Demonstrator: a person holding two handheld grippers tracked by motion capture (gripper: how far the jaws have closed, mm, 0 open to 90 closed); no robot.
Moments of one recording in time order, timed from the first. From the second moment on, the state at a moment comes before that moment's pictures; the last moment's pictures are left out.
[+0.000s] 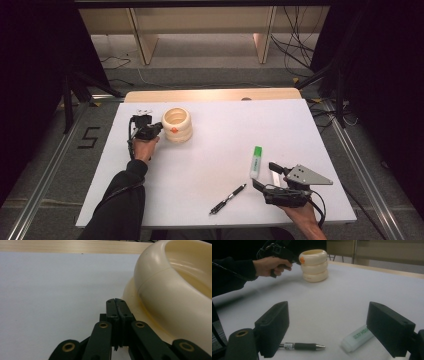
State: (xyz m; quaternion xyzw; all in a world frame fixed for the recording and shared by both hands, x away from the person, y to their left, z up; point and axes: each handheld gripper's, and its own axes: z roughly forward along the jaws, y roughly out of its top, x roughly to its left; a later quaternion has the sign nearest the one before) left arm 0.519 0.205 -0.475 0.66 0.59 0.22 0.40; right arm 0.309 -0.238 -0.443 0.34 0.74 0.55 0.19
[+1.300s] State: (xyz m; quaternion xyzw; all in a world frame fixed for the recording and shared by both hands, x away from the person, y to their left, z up) left arm 0.525 0.123 -0.466 0.72 0.53 0.20 0.41; right arm 0.309 -0.238 -0.443 0.34 0.74 0.55 0.19
